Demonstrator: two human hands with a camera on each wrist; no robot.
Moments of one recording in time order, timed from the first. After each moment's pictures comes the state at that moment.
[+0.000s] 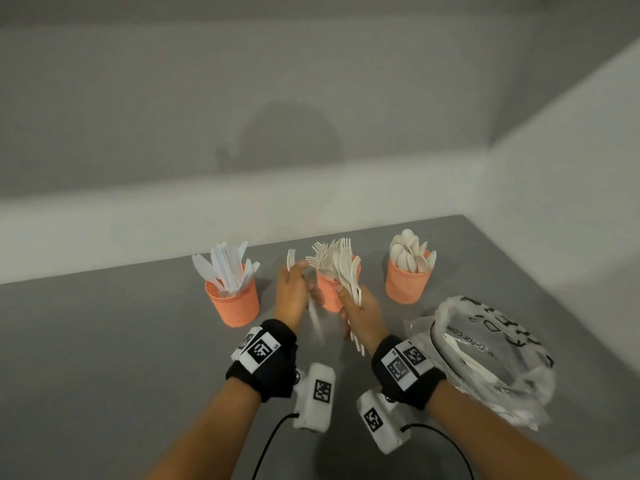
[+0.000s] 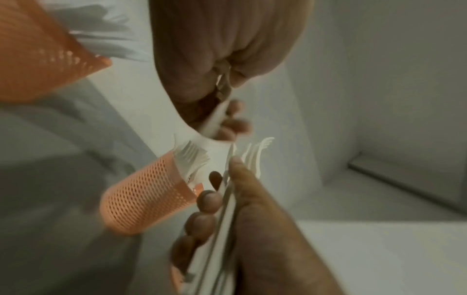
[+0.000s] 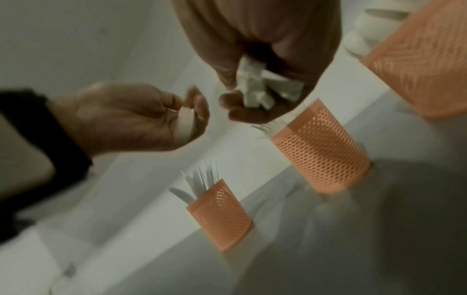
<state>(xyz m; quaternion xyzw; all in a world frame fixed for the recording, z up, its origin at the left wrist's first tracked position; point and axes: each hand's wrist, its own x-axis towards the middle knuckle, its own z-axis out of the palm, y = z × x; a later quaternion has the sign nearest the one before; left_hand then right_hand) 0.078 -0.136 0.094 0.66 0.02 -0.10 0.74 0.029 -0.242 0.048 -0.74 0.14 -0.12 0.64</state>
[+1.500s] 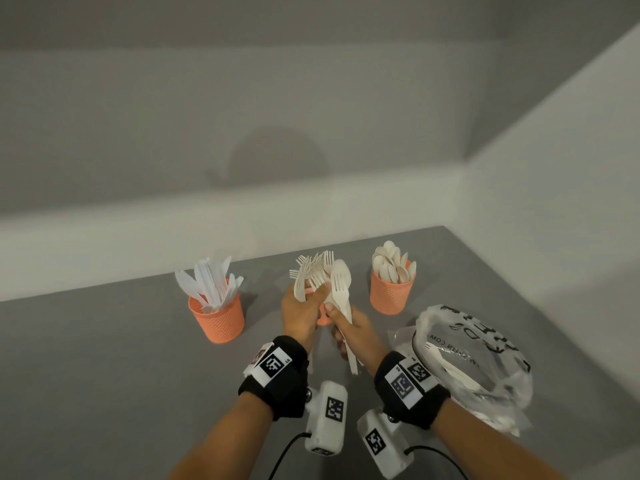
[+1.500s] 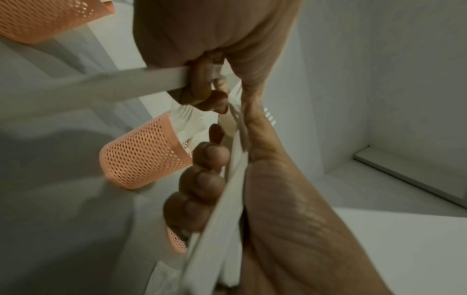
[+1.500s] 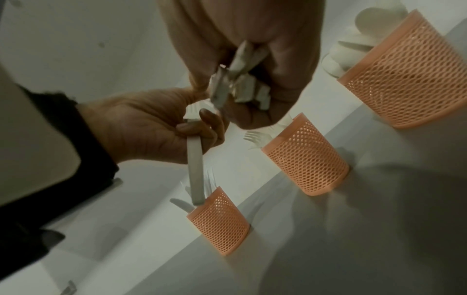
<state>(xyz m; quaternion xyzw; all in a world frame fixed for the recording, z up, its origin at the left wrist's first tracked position) 0.057 -0.169 0.089 0.66 0.01 -0.08 0.74 0.001 -0.253 0.068 -0.70 0.13 -0.03 0.70</state>
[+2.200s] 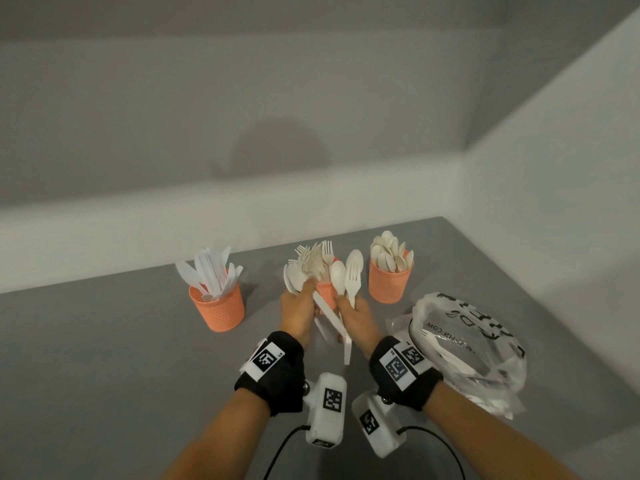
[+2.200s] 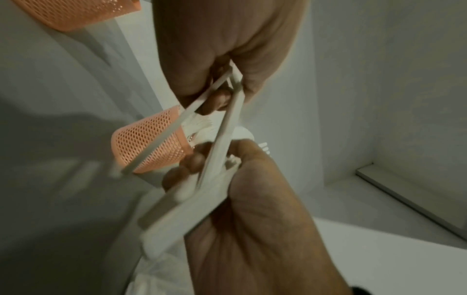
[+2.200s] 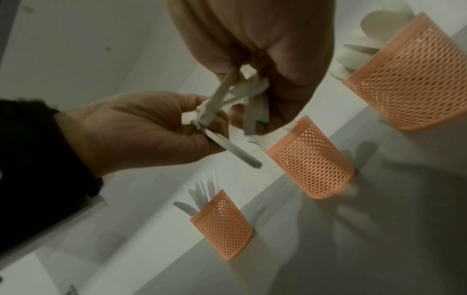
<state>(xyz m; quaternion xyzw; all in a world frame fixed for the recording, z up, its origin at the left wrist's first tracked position) 0.049 -0.164 0.084 0.63 0.06 -0.14 0.76 0.013 -0.257 0.053 -0.73 0.17 -0.07 0.66</state>
